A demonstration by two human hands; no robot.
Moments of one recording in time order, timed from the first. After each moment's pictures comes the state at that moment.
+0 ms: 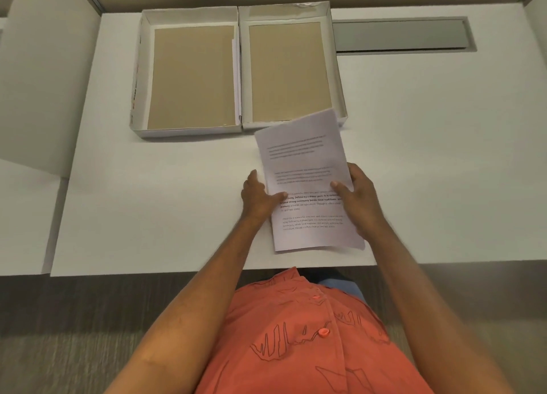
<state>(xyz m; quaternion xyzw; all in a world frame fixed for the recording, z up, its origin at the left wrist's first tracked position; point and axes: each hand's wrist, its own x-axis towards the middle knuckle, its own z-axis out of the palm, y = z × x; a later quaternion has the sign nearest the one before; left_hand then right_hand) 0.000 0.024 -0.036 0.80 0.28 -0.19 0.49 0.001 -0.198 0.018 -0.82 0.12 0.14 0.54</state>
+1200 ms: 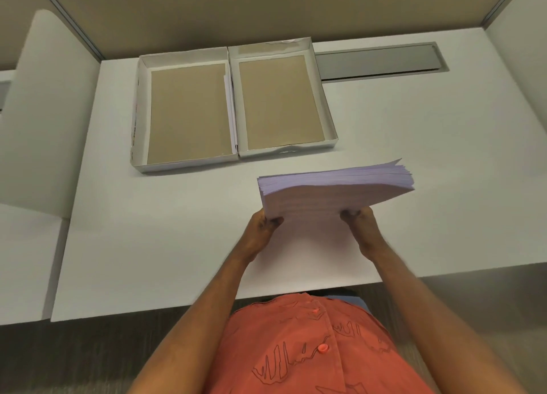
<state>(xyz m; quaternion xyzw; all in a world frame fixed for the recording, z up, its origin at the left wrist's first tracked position) -0.016 0.046 -0.039 0.73 0.08 -0.21 0.64 -0.003 -0.218 -0.030 -0.76 0.16 0.13 0.62</state>
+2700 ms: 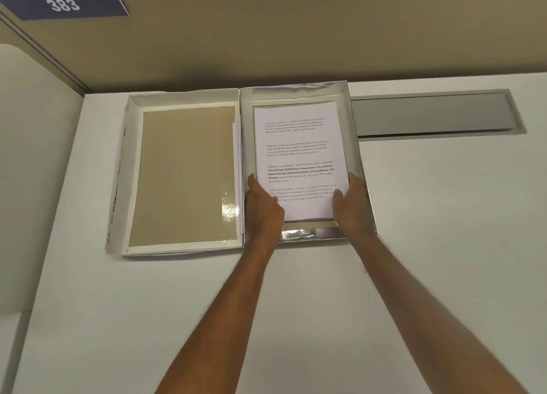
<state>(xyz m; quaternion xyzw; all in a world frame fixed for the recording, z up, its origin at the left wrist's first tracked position) 0.269 0.046 -0.046 0.85 0.31 -0.06 0.43 0.293 -0.130 -0.061 -0.88 0.20 0.08 0.43</state>
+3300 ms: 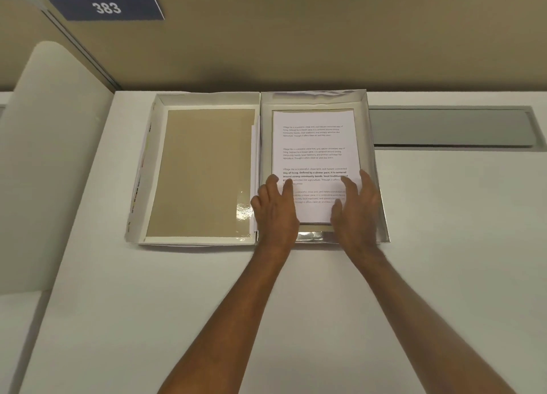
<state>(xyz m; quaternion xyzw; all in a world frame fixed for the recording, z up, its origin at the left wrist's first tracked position) 0.247 0.048 -0.027 0.98 0.12 -0.03 0.15 0.268 -0.107 -0.040 -0.97 0.03 -0.01 0.25</state>
